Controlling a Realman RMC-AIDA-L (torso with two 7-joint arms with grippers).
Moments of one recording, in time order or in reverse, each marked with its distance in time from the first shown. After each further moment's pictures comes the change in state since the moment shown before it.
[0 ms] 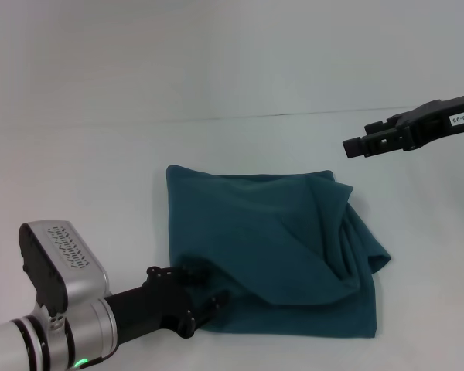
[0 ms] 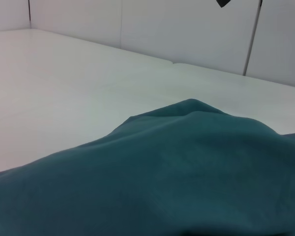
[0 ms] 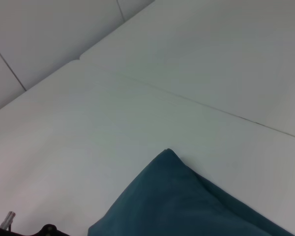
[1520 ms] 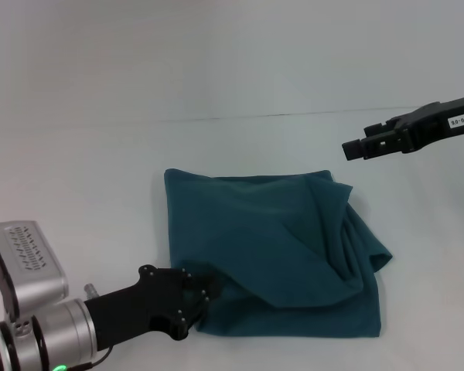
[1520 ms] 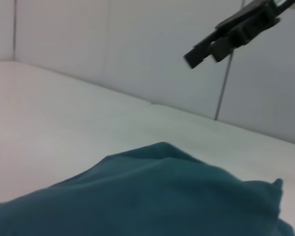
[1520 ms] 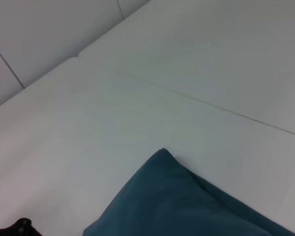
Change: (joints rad) left arm 0.040 0.000 -0.129 0.028 0.024 0.219 -0.016; right arm 0.000 0.002 -0.004 0.004 -0.006 0.006 -0.003
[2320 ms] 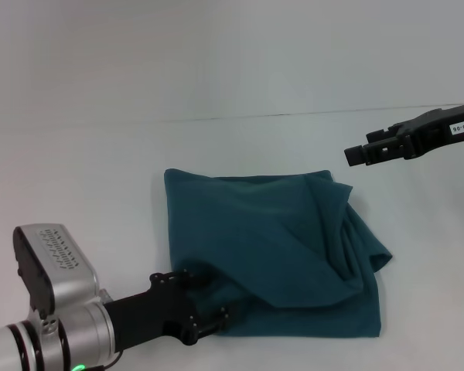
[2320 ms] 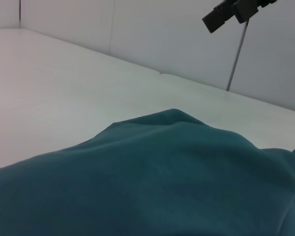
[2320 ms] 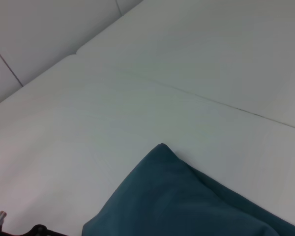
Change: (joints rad) left arm -0.034 0.000 0.090 -0.035 -0.006 -0.128 -0.034; right arm -0.015 0.004 -0.002 0.000 0.000 0.001 0.000
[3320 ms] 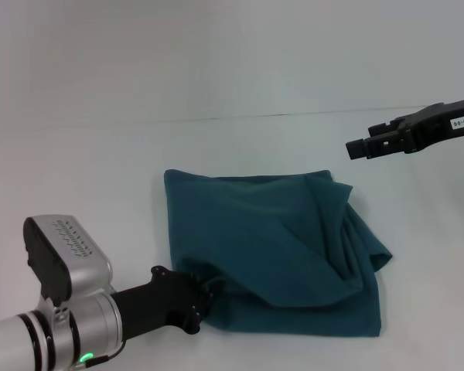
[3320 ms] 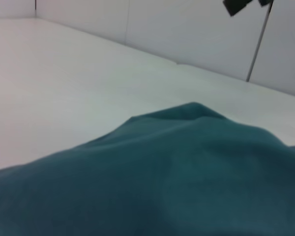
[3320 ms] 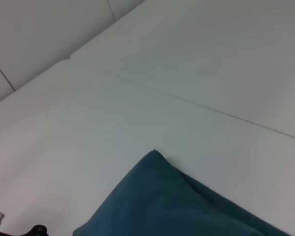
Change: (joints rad) left arm -0.014 0.000 0.058 0.024 -0.004 -0.103 -0.056; right arm 0.000 0.000 0.000 -0.005 0.000 0.022 -0.003
